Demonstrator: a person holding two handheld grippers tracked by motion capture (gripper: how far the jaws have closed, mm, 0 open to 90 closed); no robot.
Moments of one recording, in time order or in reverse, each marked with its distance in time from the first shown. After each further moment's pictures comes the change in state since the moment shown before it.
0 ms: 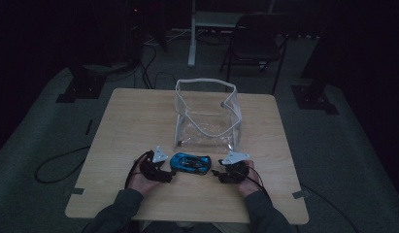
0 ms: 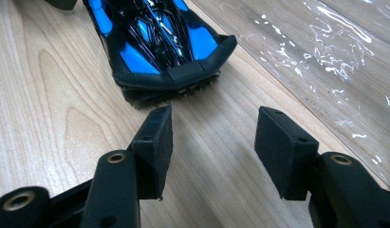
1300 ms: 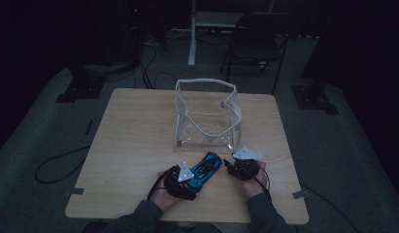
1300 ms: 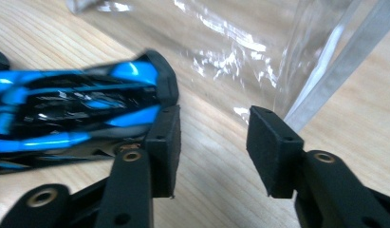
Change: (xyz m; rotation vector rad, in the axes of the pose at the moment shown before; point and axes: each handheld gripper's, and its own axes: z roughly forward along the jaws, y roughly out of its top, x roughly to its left) left arm -0.091 0.016 0.018 -0.051 -0.106 0.121; right arm -0.007 0.002 -0.028 -0.039 -0.275 0.176
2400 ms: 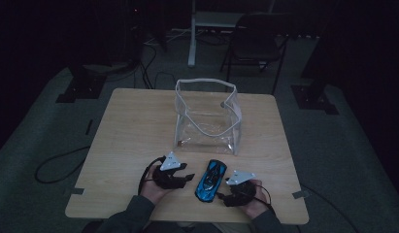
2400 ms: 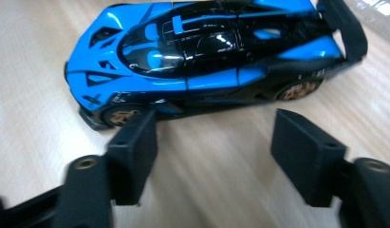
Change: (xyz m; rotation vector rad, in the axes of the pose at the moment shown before) left arm 0.032 0.007 -0.039 -0.117 -0.091 -0.100; right arm 0.043 -0.040 -0.025 0.137 0.283 -0.166
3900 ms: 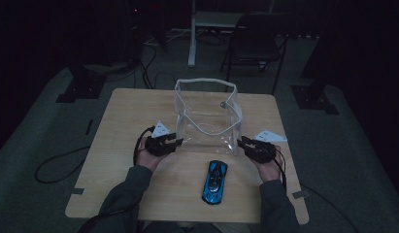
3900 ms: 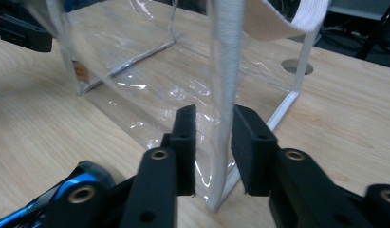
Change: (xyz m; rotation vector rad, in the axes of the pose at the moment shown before) left arm 0.082 0.046 -0.002 -0.079 0.164 -0.038; right arm -0.110 0.048 -0.045 -0.337 -0.196 0.182
